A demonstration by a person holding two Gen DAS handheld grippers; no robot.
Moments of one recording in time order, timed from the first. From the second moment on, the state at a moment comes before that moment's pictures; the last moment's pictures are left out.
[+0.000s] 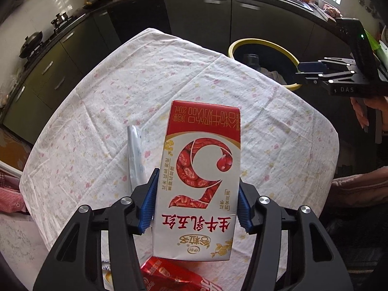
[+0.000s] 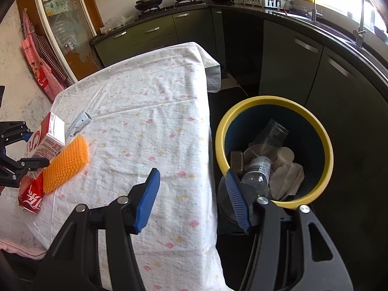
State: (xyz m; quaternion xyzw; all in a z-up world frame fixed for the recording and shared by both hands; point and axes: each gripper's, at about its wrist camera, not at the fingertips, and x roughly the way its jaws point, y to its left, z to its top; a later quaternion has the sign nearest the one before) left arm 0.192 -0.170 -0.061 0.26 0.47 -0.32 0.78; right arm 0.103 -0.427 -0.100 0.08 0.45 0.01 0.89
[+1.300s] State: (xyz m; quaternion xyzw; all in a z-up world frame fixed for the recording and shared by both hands) left arm 0.251 -0.453 -0.075 0.29 0.44 -0.43 0.74; right arm 0.047 -0.533 -0.144 0.16 0.45 -0.08 0.88
